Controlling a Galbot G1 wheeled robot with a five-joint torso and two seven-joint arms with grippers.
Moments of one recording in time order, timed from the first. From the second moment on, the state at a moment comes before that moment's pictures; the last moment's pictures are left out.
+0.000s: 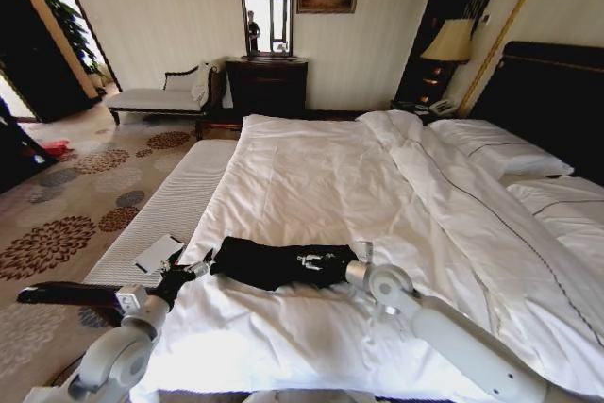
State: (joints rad) left arm 1.72 -0.86 -0.67 -2.21 -0.81 0.14 -0.22; right arm -0.88 0.81 -0.18 1.89 1.35 -0.43 0.14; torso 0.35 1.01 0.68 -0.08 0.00
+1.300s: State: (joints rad) left arm 1.65 -0.85 -0.69 -2.17 -0.87 0.14 -0.24; right arm -0.93 0.84 -0.24 1.93 1.28 -0.42 0.13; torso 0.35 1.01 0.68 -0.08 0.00
